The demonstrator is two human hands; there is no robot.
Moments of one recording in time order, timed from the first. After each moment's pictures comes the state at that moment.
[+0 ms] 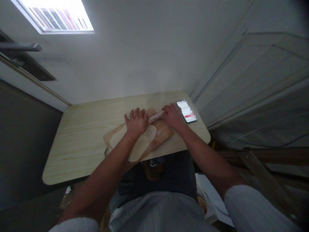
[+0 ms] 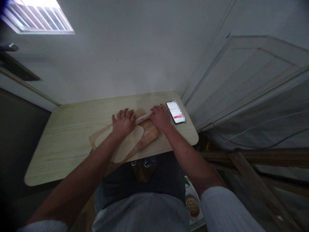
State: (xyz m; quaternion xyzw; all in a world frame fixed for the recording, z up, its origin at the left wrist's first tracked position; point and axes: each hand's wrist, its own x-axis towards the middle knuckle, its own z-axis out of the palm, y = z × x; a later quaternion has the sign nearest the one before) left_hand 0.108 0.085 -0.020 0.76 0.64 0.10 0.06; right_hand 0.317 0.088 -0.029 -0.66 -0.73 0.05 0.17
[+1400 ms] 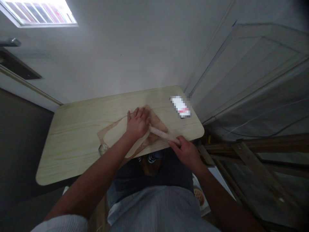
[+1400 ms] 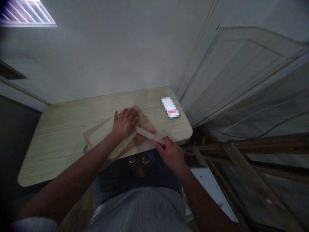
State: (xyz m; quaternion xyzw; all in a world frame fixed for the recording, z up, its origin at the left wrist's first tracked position) left_hand 0.122 0.060 -0.016 0.85 0.52 0.10 0.06; right_hand 0.326 -0.100 -0.016 -0.77 -0.59 0.19 0.15
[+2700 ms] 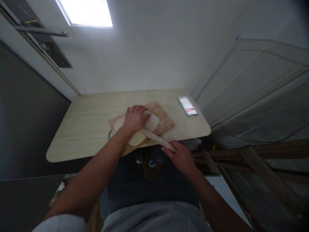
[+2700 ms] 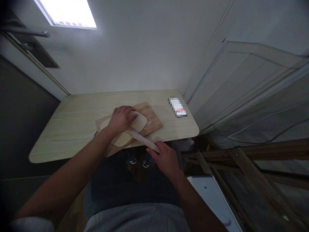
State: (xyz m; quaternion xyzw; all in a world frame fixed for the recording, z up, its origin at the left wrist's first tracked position) left_hand 0.062 0.046 -0.019 0.83 0.51 0.19 0.07; right_hand 0.272 -0.130 -0.043 -0.70 -0.63 0.23 0.24
